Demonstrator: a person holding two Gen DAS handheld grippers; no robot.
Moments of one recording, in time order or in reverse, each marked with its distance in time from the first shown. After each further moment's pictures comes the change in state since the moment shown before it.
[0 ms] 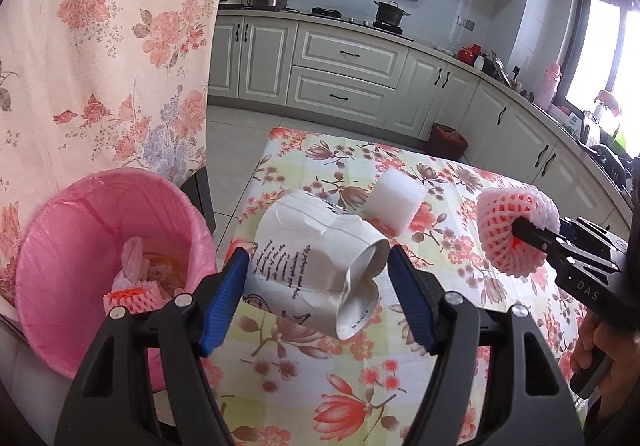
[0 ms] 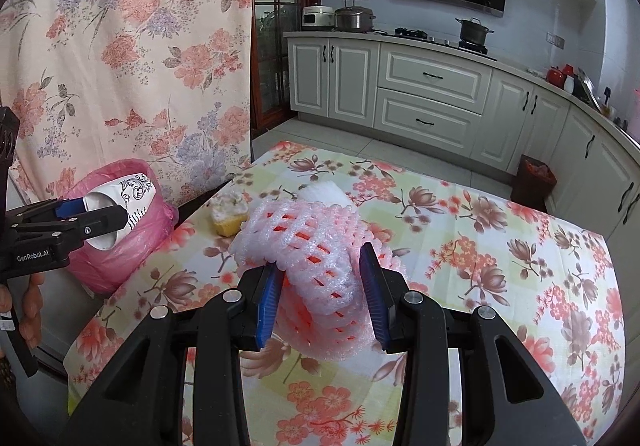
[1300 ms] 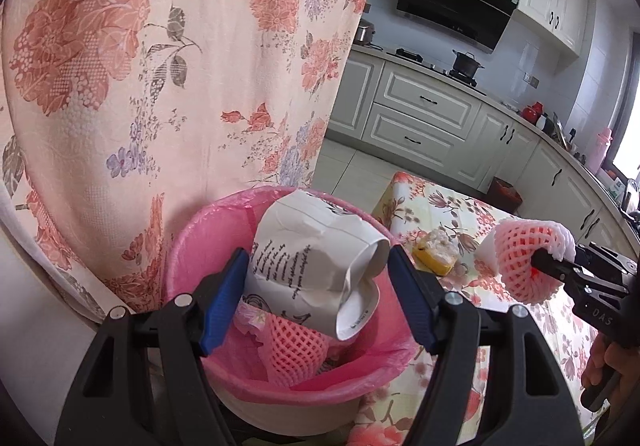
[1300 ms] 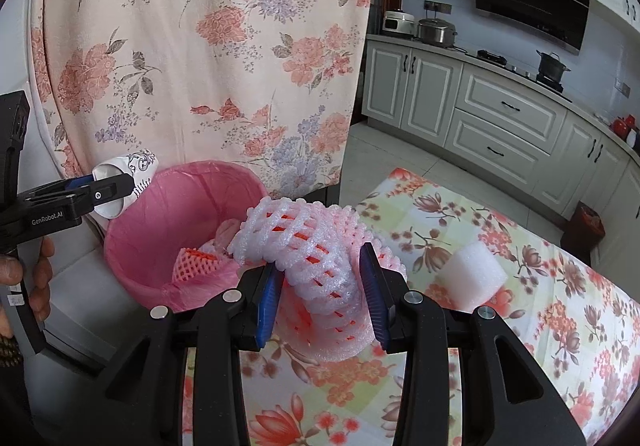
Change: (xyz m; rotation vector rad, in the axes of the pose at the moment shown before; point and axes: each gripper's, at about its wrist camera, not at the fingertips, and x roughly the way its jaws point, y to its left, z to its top) left arm -0.072 0.162 -0.002 -0.172 -0.114 0.173; right arm 0.031 0.151 0.050 -0.163 0.010 0.176
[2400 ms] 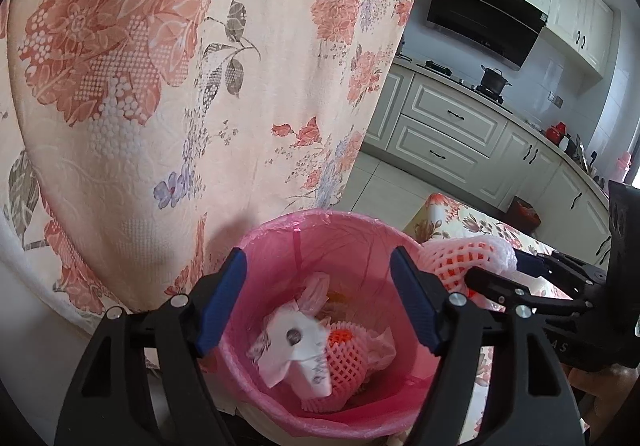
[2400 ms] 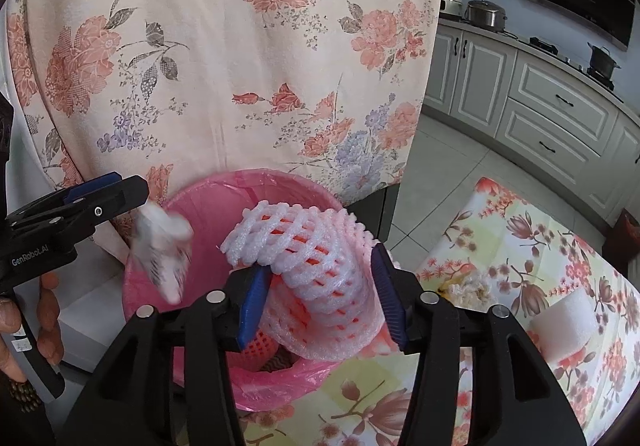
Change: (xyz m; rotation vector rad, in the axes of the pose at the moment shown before) left arm 0.015 0.040 0.020 -0.063 -0.021 0.061; right arm 0.089 0.062 0.045 -0.025 0.079 0.128
